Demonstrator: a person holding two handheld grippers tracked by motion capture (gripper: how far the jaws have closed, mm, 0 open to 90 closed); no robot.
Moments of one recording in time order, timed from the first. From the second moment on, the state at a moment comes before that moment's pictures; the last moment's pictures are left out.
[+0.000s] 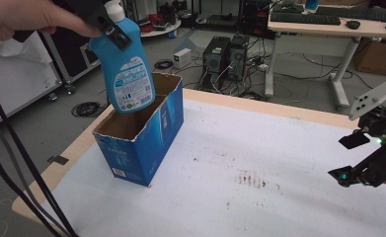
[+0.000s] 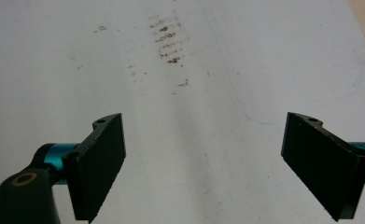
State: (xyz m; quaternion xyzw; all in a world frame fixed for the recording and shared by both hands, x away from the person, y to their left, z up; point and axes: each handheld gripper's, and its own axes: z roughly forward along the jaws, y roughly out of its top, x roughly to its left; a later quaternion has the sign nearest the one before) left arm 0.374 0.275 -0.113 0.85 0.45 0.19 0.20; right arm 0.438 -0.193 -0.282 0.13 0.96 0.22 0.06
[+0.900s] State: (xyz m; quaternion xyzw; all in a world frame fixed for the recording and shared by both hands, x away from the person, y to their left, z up) left arm 0.386 0.276 -0.177 0.85 0.47 0.16 0.16; right arm 0.436 -0.201 -0.283 0.14 0.96 0.22 0.06
